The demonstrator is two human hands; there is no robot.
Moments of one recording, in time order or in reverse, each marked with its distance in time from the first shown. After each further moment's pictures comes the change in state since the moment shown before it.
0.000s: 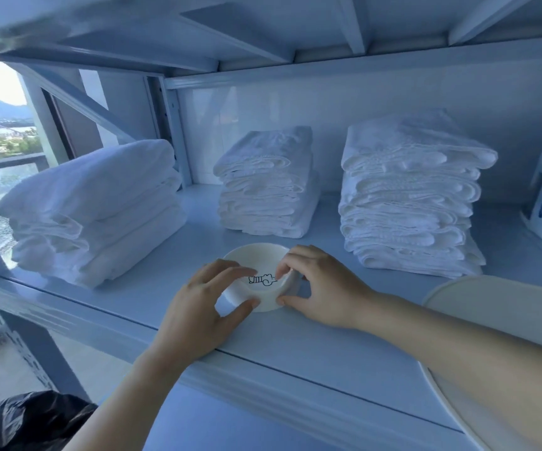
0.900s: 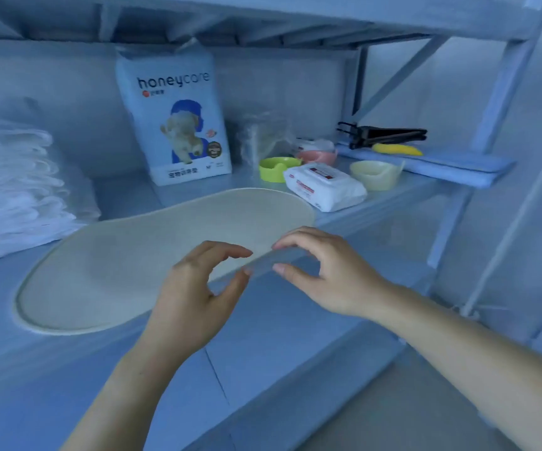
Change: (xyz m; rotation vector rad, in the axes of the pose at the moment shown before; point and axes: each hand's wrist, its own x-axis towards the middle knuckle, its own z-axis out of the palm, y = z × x) left_hand -0.081 0.411 0.084 -0.683 -0.311 0.467; right_hand -0.448 -0.120 -0.205 -0.311 0.451 0.784
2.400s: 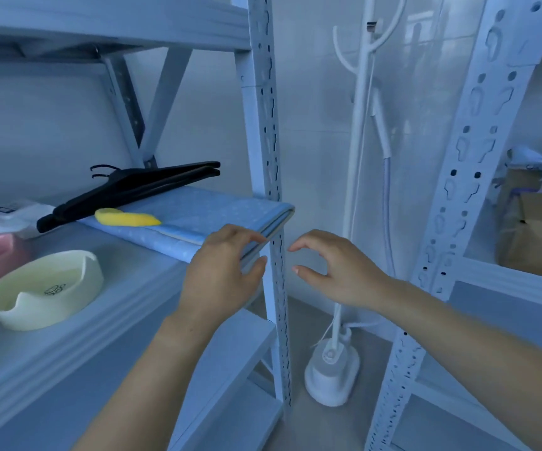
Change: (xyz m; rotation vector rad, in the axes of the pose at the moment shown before) left_hand 0.318 0.266 0.503 -0.040 -0.236 0.288; right_hand -0.096 0.486 -0.363 -0.285 0.146 0.325
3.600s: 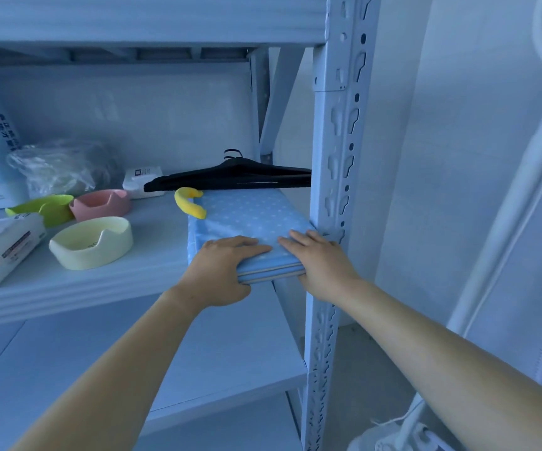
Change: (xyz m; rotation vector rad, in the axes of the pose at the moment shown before) left_hand 0.087 -0.026 0.080 0.463 -0.112 -0.467; right_hand 0.182 0.134 0.047 -0.209 -0.307 -0.481
